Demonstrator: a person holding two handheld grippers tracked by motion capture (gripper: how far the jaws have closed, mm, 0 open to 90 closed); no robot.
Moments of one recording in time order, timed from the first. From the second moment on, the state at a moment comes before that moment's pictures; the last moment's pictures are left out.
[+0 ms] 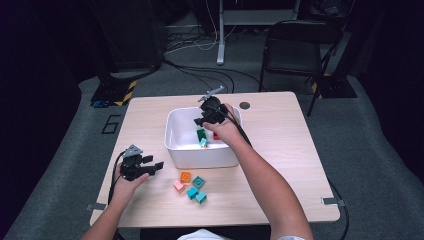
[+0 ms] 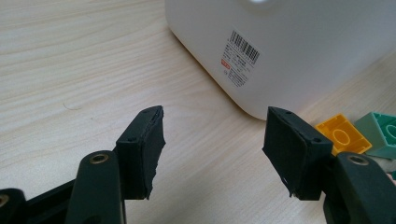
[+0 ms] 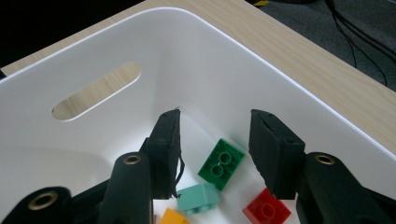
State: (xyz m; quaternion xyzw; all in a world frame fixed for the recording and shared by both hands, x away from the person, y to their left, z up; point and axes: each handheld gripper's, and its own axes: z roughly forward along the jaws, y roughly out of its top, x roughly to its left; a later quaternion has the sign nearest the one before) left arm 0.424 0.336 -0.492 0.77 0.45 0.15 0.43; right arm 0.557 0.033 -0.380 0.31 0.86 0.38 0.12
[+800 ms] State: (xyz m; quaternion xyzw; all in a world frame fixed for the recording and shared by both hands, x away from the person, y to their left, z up) left arm 0.423 0.337 -0.491 0.77 0.45 0.15 0.42; right arm 0.483 0.011 -0.348 0.25 0.86 0.42 0.12
